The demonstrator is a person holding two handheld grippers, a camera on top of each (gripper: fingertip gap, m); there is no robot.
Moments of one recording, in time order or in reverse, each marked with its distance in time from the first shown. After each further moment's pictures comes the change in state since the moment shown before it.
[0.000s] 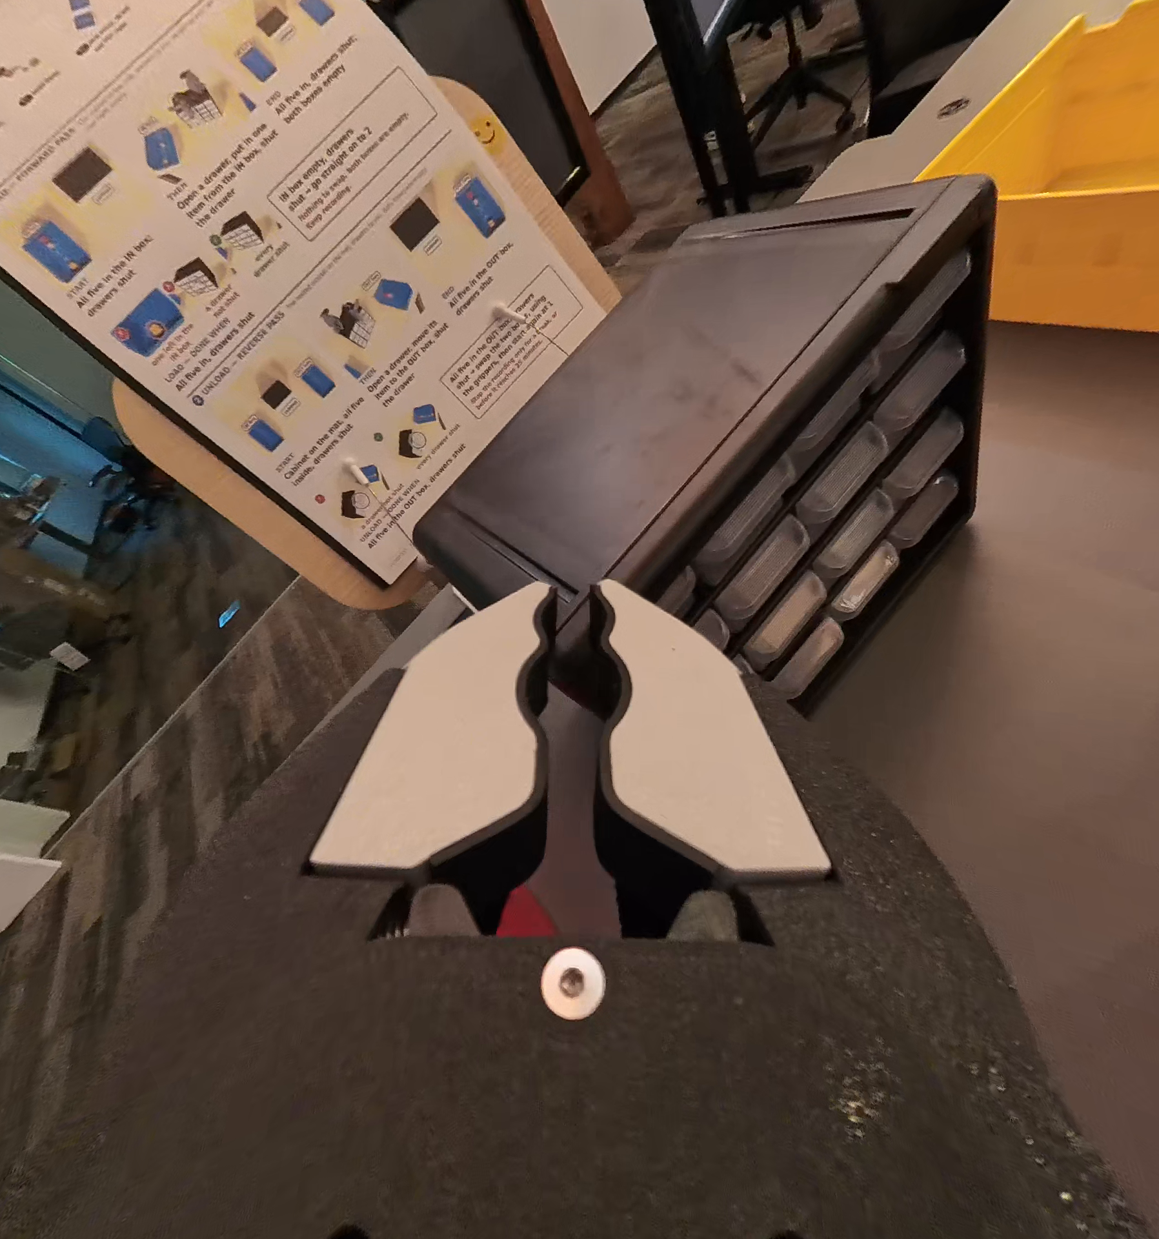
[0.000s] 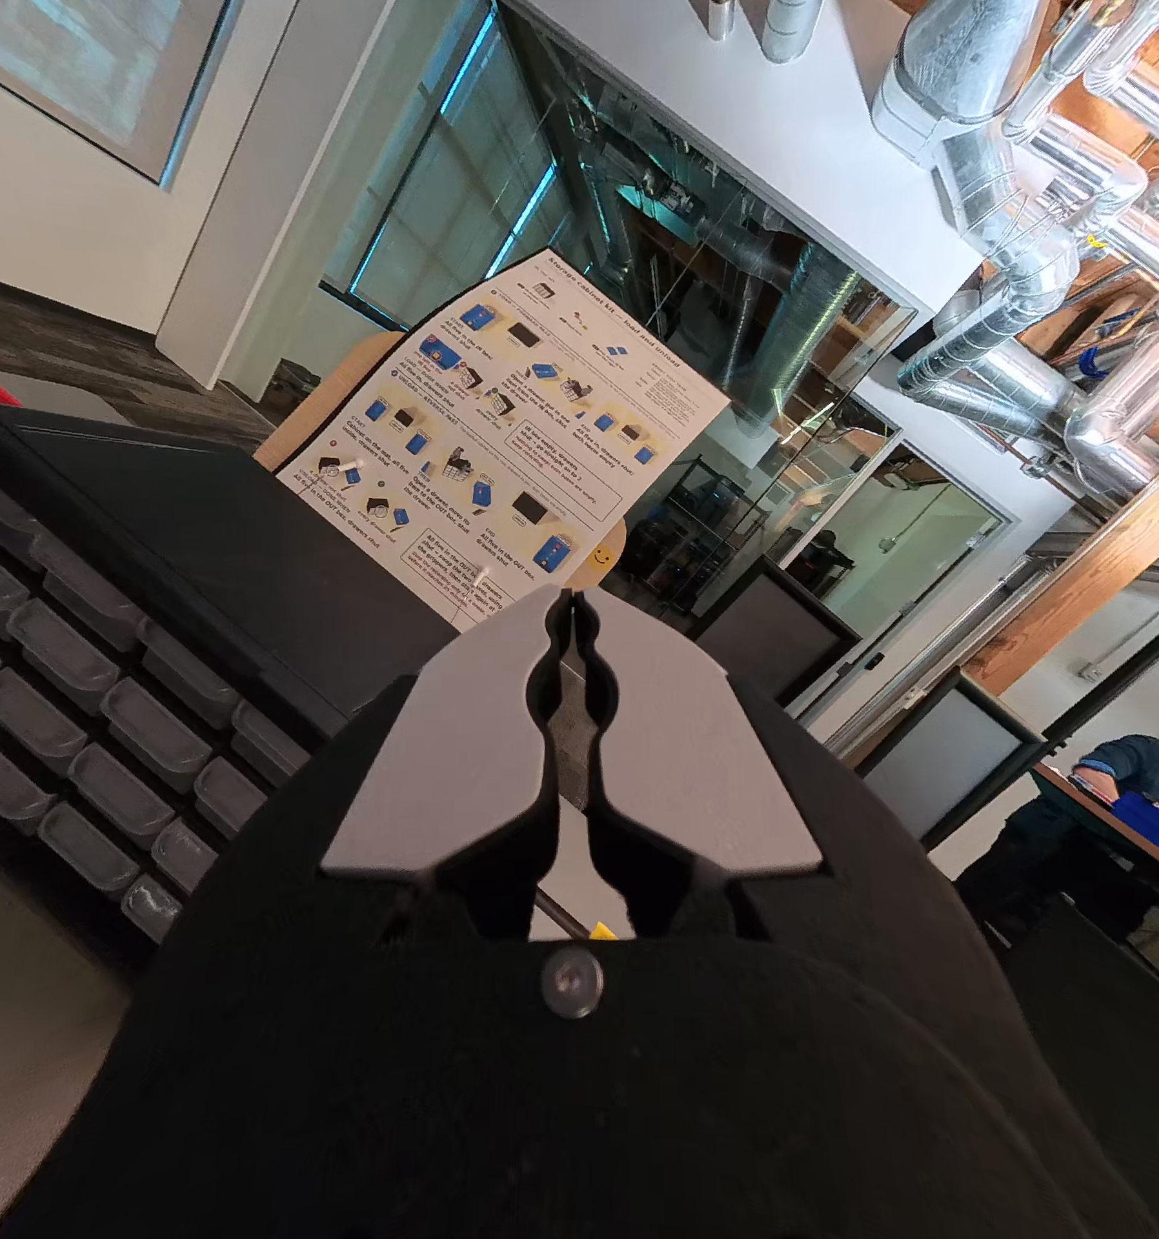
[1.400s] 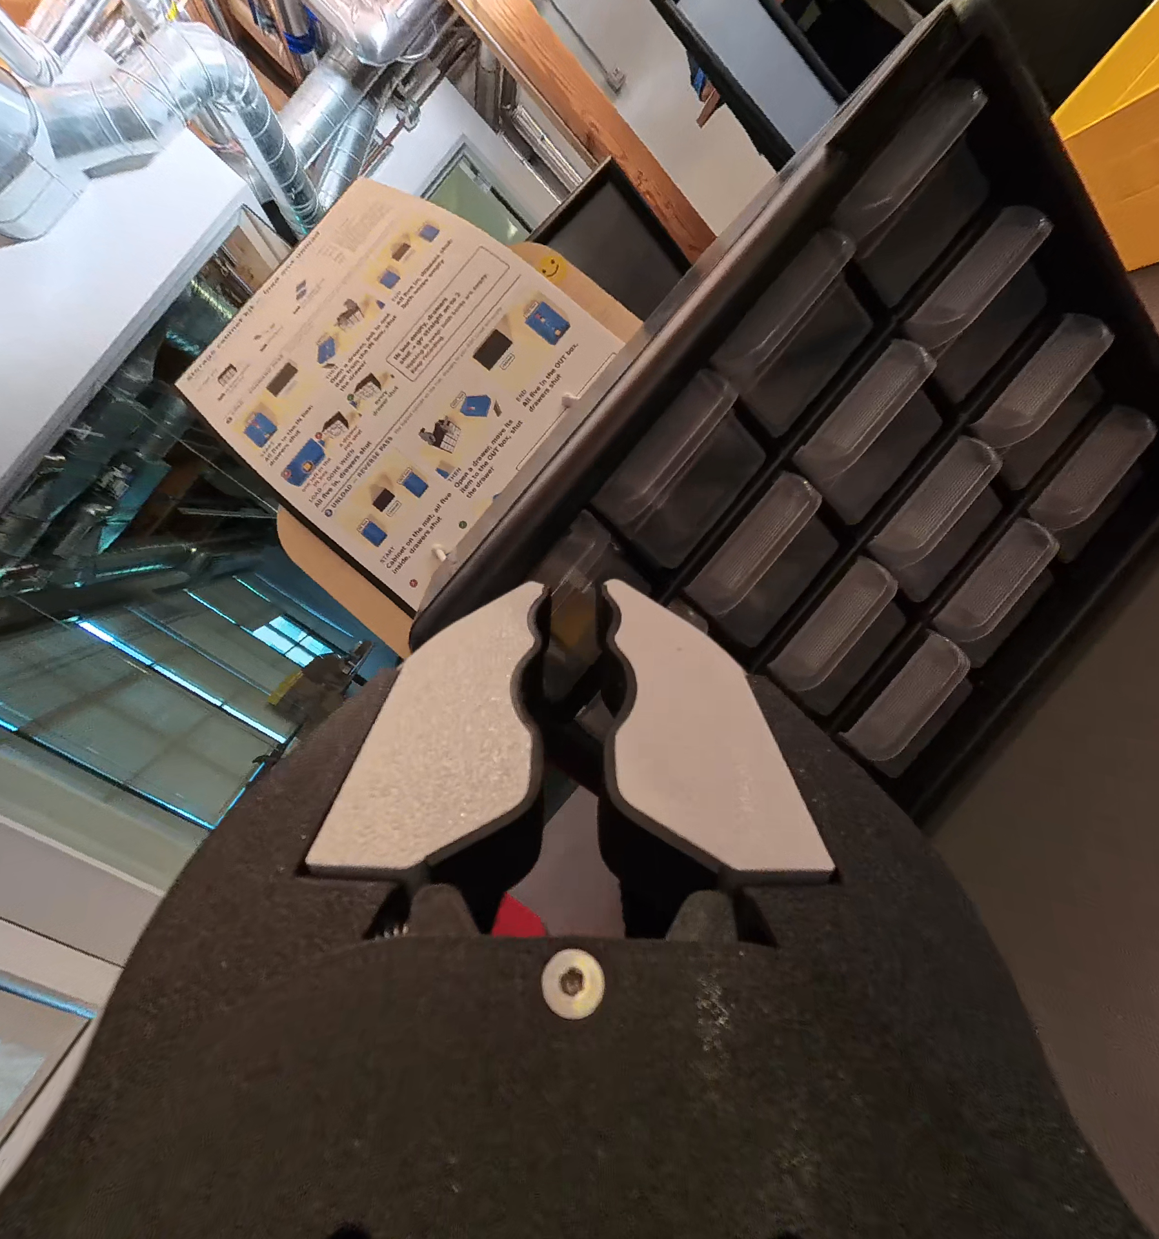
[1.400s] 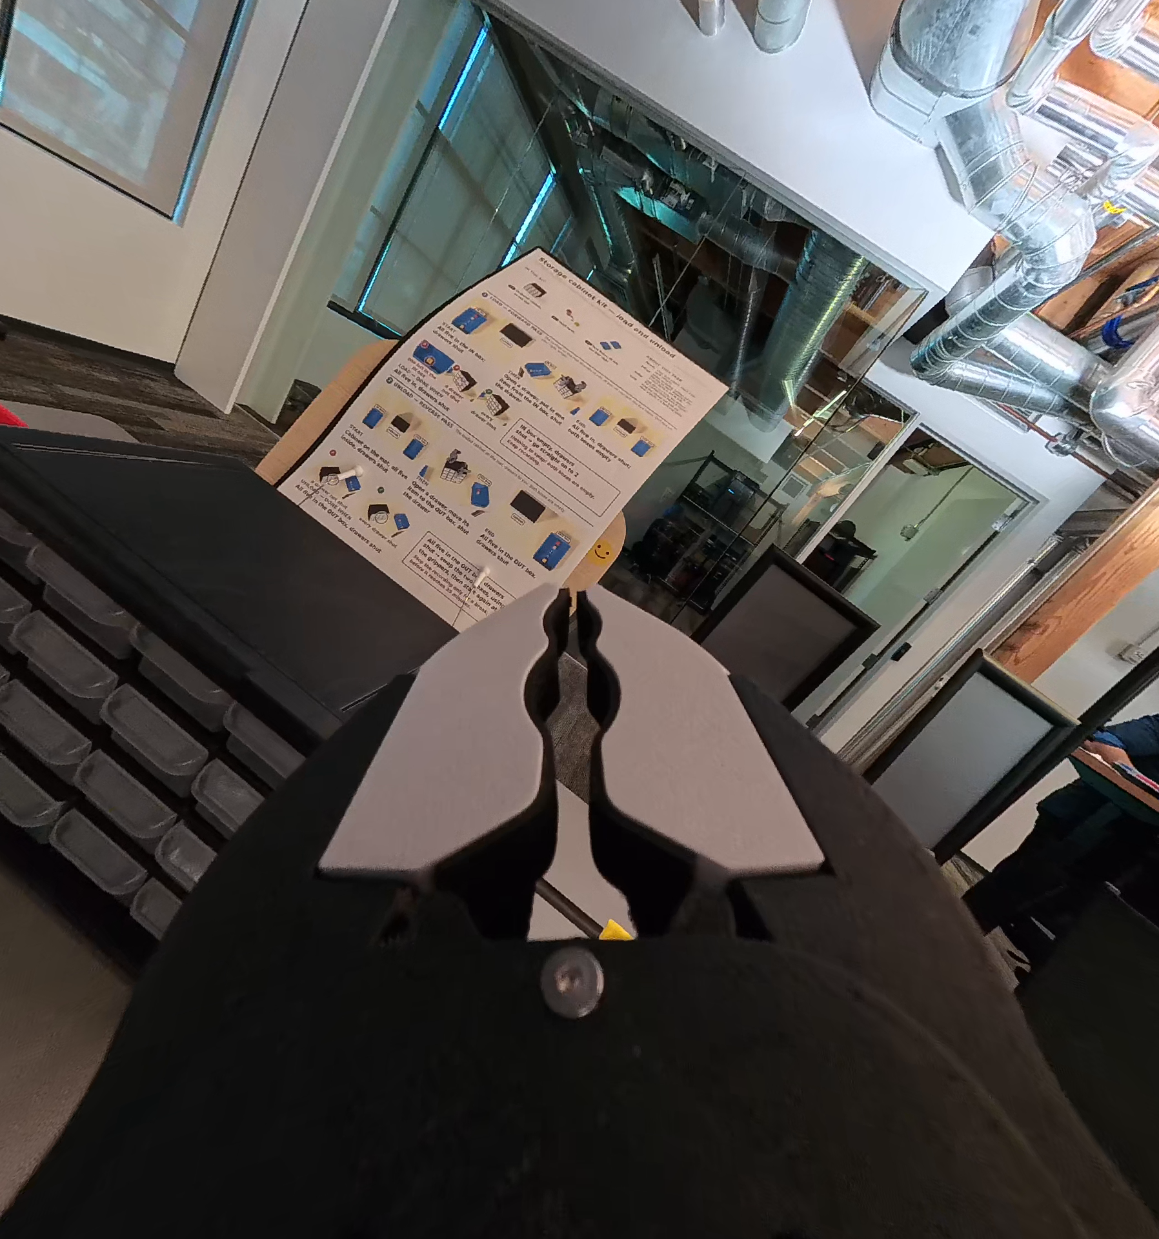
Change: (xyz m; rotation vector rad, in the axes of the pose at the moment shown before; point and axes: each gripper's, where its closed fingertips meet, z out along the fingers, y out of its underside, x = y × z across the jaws) left arm 0.041 0.035 0.035 0.260 -0.321 0.253; right arm 0.011 0.008 0.000 0.007 -0.008 0.057
